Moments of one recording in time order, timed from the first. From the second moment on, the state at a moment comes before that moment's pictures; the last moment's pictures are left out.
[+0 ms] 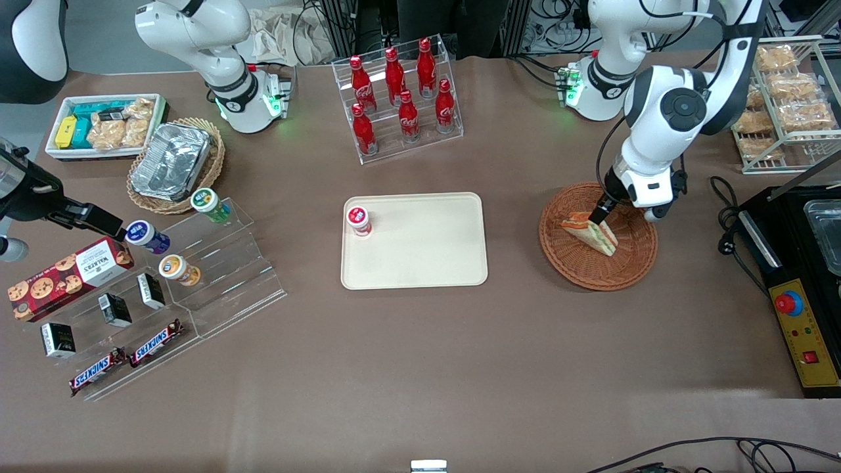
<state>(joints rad) -0.16 -0.15 -0.10 -2.56 -0.02 2.42 -1.15</state>
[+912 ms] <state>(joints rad) -0.16 -0.06 -0.10 -2.56 0.02 2.54 -1.15</state>
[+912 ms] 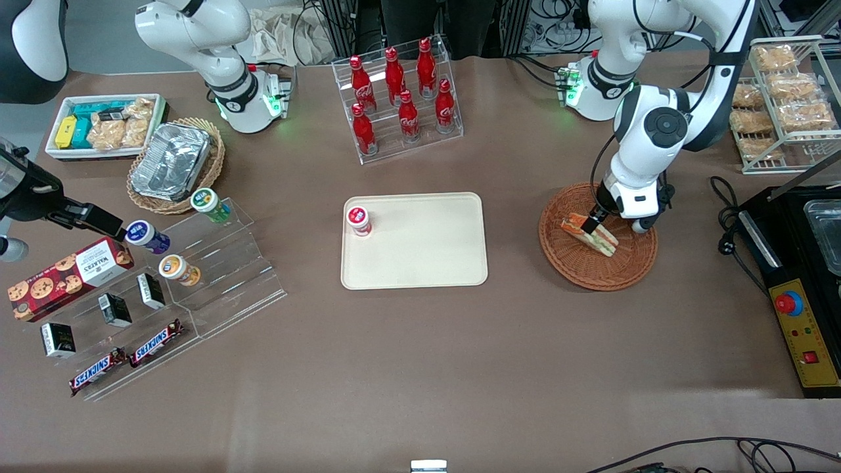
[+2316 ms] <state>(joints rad) -0.16 0.13 -0.10 -2.44 0.02 2.58 -1.15</state>
